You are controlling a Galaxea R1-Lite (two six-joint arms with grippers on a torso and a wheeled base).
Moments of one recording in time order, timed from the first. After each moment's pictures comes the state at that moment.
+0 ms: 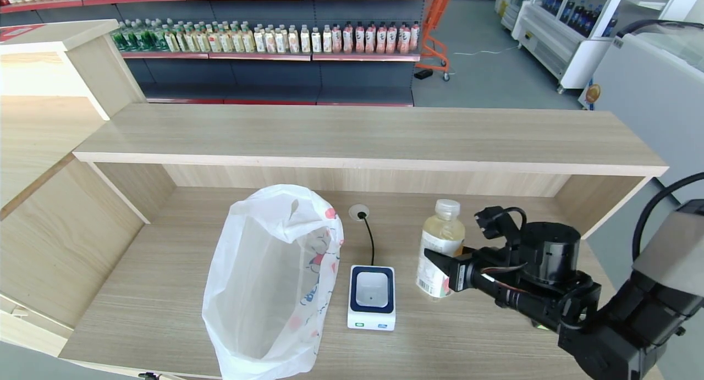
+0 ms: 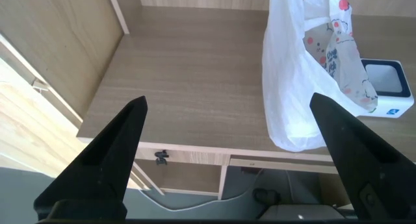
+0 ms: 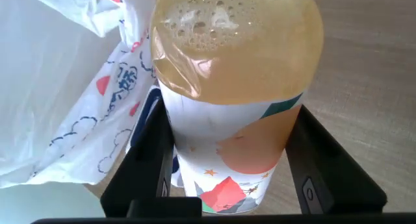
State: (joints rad) left arm 0.00 0.00 0.00 0.00 0.01 0.00; right arm 0.45 1.99 -0.48 -1.31 0.10 0.15
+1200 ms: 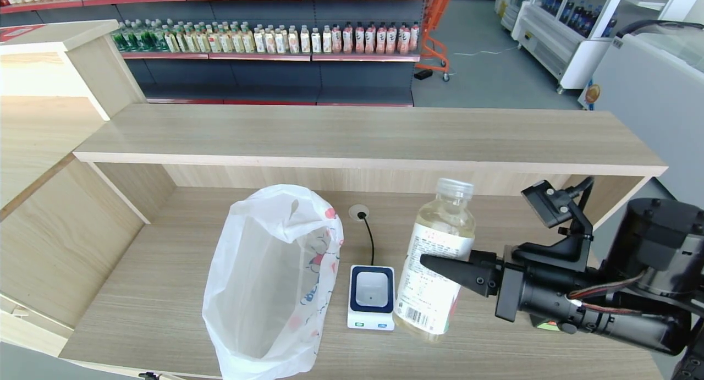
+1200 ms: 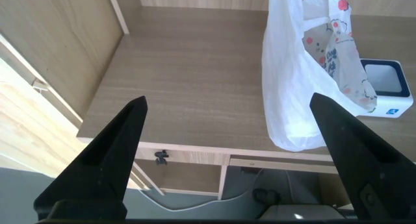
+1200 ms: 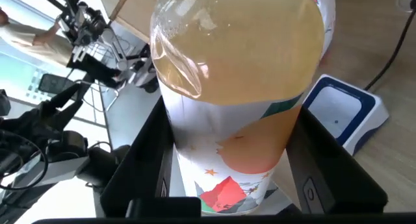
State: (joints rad) left arm 0.00 0.00 0.00 0.00 0.01 0.00; right arm 0.59 1.58 -0.42 -1.09 0.44 0.40
